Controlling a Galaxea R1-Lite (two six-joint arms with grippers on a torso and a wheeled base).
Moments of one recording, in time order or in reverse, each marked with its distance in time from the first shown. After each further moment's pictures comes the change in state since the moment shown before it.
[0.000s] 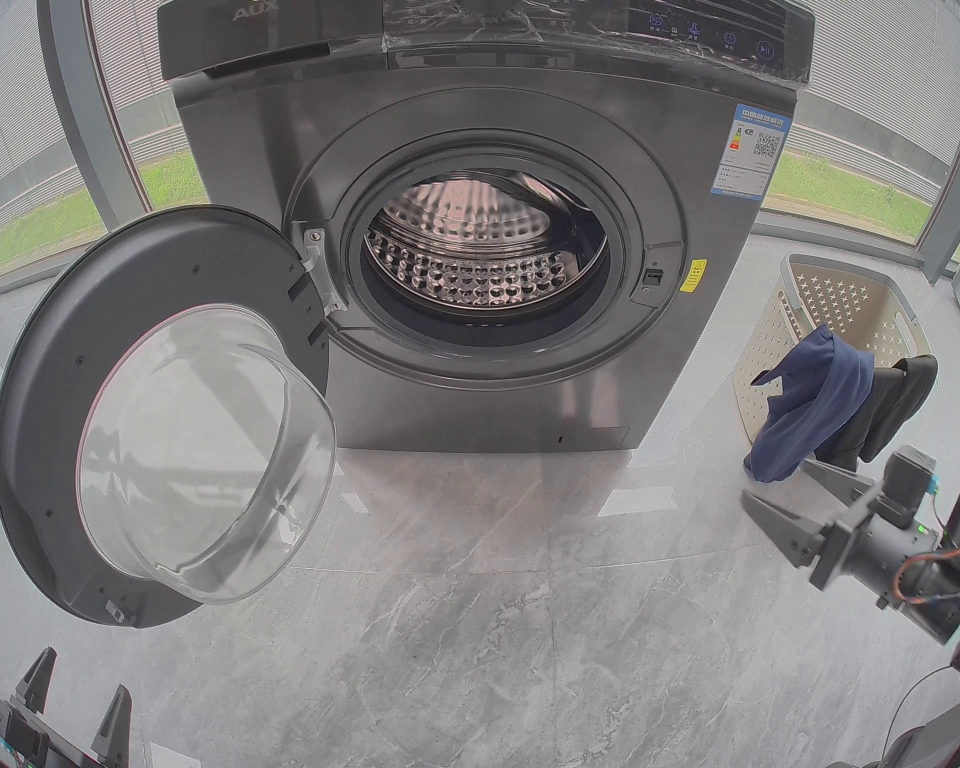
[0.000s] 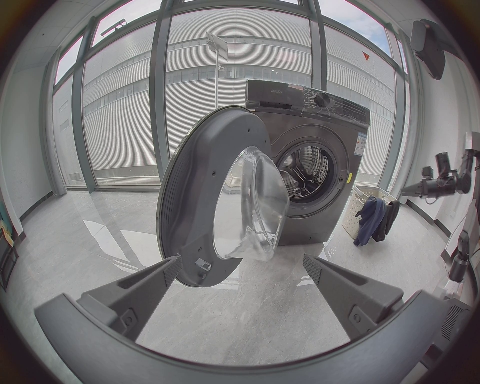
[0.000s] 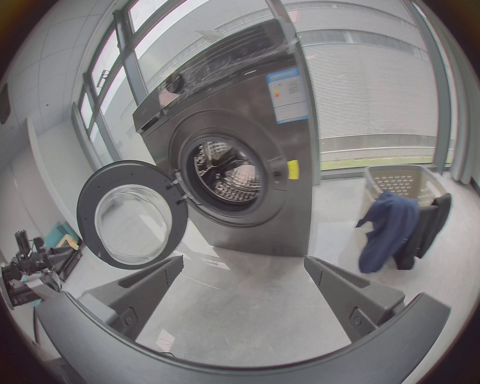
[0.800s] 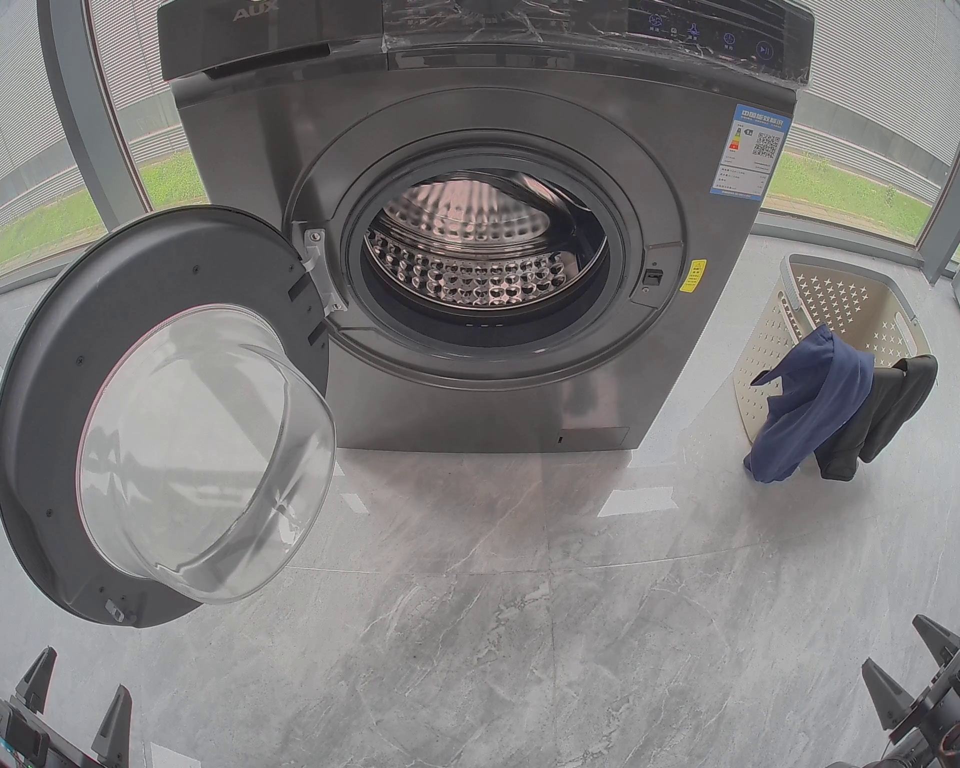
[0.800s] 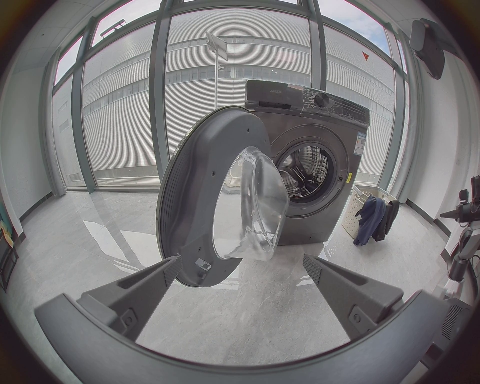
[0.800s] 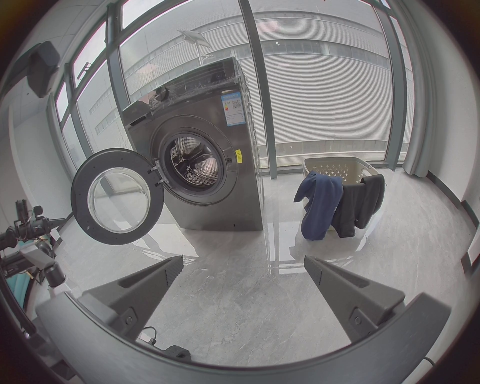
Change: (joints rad) left arm 0.000 0.000 0.000 0.000 -0.003 0.003; right arm -0.409 -1.046 0.225 0.863 0.168 -0.051
